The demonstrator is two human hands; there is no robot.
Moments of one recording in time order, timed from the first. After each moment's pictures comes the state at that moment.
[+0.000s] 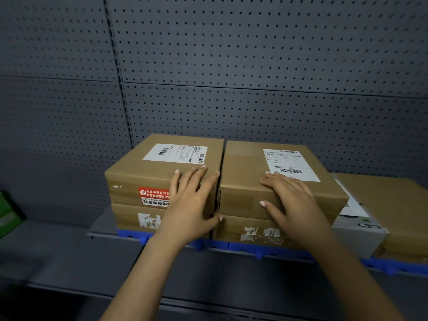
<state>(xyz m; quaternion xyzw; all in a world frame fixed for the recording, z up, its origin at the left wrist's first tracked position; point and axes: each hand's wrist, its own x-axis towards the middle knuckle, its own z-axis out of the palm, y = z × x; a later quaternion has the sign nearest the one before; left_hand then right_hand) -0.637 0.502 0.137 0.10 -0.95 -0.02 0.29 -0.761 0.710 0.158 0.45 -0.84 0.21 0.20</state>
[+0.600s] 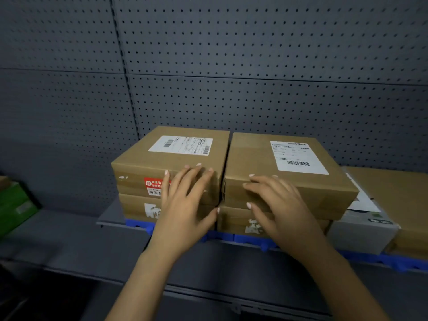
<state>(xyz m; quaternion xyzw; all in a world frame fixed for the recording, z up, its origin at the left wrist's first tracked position) -0.608 0.508 0.125 0.10 -0.92 -0.08 0.37 -0.733 0.695 0.144 0.54 -0.77 0.27 0.23</state>
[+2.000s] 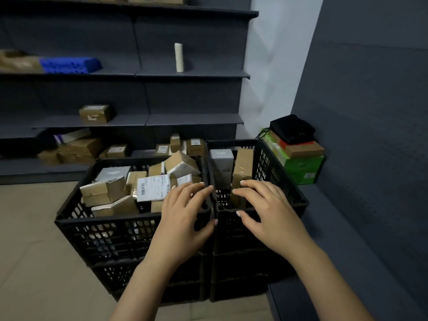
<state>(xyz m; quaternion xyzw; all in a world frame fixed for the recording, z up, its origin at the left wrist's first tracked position) -0.059 0.344 0.063 0.65 -0.68 0.06 0.34 -0.256 0.257 0.082 0.90 -0.34 0.27 -0.03</state>
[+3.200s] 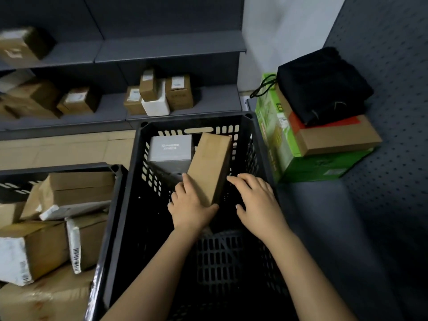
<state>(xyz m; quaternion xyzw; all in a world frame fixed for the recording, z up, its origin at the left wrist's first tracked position) -0.113 -0.143 -0.126 0.90 -0.38 -0.19 0.13 -0.267 -0.200 -0.088 0.88 -0.42 0.09 -0.19</state>
